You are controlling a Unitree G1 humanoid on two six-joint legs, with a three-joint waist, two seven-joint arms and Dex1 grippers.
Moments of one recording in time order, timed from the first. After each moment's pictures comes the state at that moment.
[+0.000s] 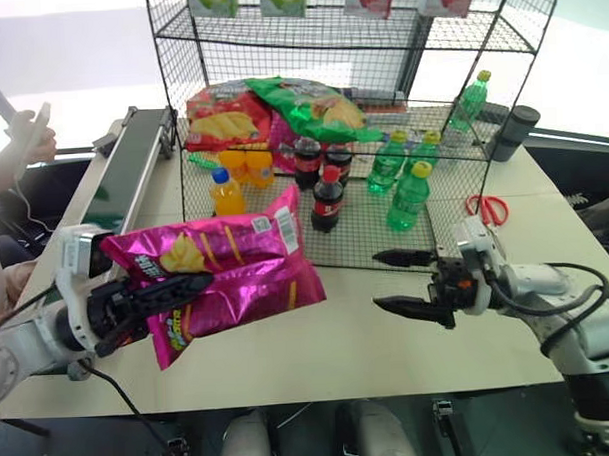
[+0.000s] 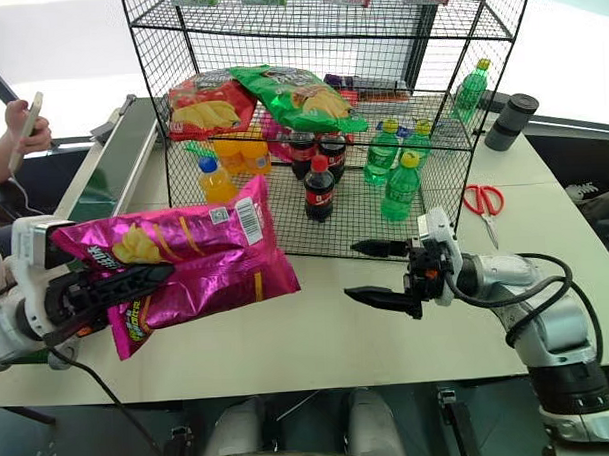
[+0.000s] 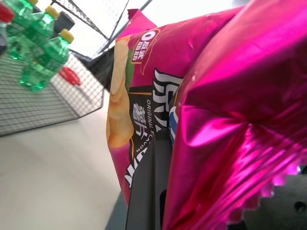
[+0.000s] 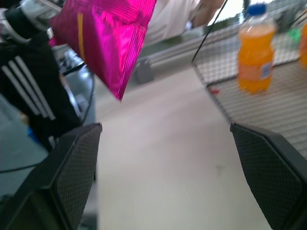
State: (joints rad) left arm 0.02 0.97 0.25 -0.26 -1.60 0.88 -1.00; right arm -0.12 -0.78 -0.08 -0.29 0.83 0.62 1.22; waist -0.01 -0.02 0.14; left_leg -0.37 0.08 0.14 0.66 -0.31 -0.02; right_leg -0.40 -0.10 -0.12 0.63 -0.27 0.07
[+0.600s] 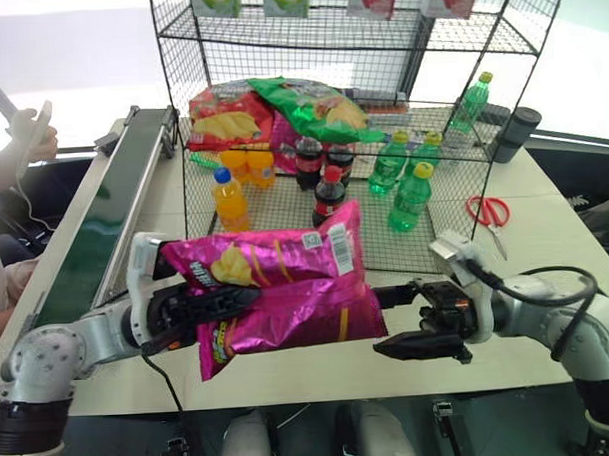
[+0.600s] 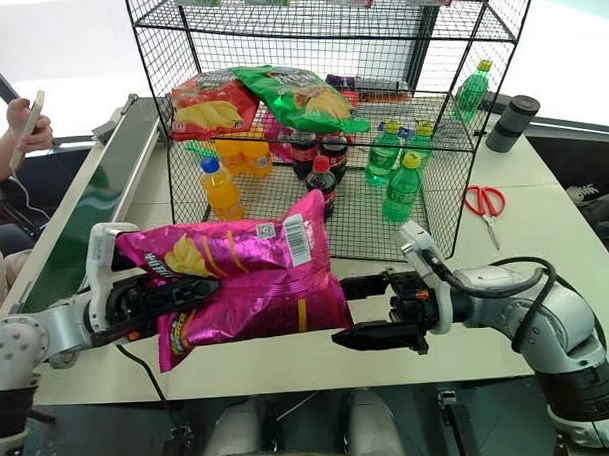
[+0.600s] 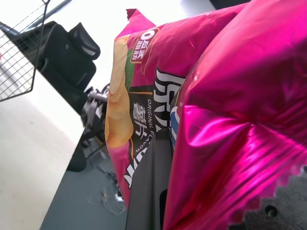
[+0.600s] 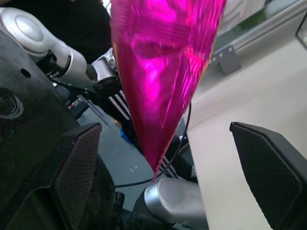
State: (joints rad) left arm -0.13 0.74 0.15 -0.25 -1.55 1.06 -0.99; right arm -0.20 -0.78 -0.01 -0.39 1.03 0.91 1.19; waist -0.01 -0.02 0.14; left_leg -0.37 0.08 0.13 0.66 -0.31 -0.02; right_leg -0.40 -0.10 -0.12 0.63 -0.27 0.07
